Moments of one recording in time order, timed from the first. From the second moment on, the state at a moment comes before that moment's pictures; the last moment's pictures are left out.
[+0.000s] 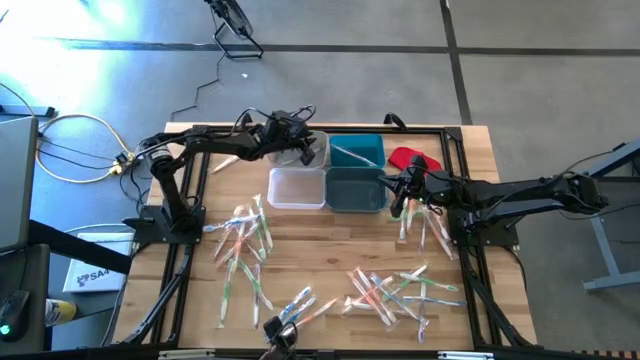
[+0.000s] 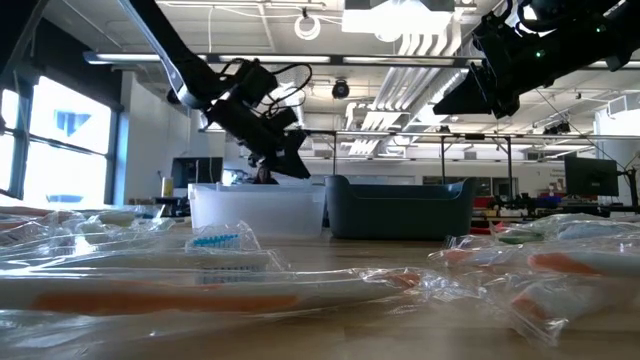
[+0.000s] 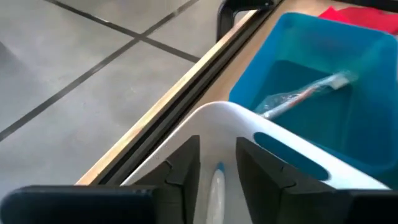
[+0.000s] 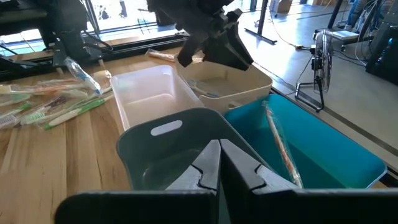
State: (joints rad) left arm 0.60 1.76 0.99 0.33 0.01 0.05; right arm -0.09 0.86 0.38 0.16 0.36 0.15
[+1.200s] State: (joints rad) left arm 0.36 1.26 0.98 -0.40 0.11 0.13; right arm -0.09 0.86 0.38 0.16 0.36 0.16
